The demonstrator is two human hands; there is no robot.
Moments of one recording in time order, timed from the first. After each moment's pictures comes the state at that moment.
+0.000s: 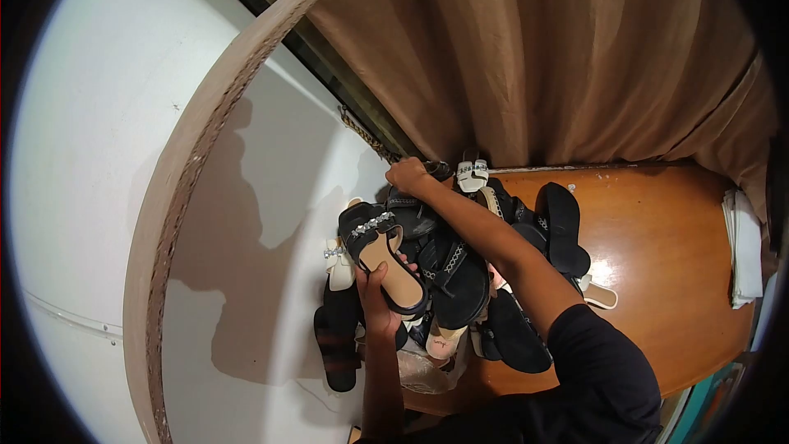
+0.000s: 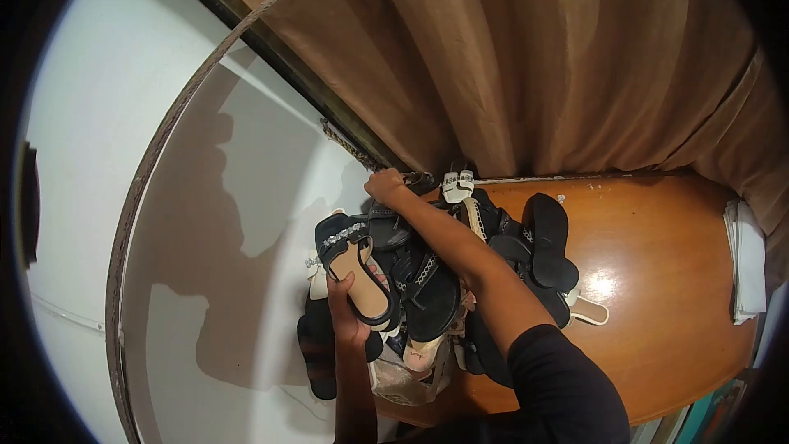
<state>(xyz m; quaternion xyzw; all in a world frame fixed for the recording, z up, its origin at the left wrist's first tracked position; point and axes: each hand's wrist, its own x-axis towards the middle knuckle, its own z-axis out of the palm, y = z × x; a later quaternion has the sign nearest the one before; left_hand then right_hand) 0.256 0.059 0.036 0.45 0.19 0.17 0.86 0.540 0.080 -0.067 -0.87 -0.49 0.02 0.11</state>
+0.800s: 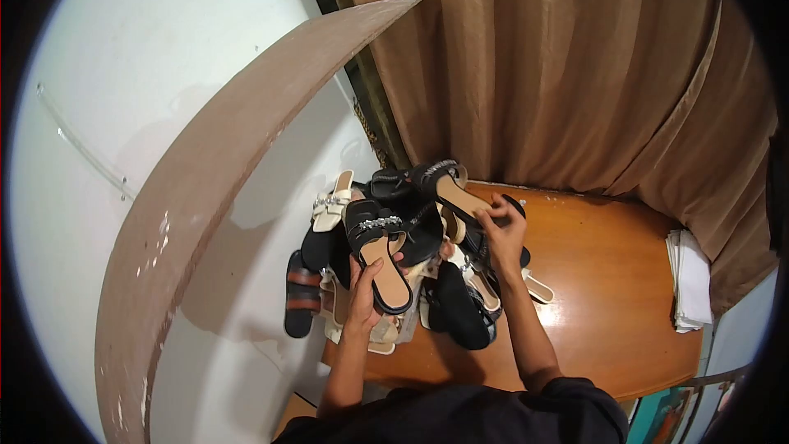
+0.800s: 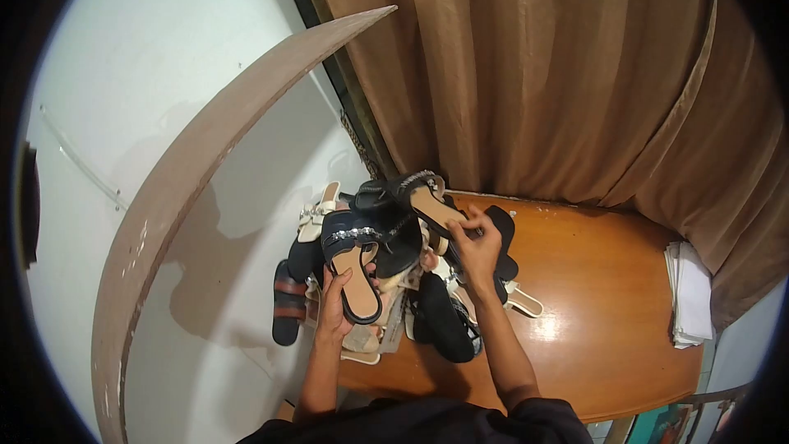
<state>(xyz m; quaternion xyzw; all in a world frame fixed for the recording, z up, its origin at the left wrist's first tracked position) 0.135 -0.026 0.074 0.44 0.13 0.14 0.88 0.306 -0.222 0.036 -0.64 -0.07 -0.11 0.75</state>
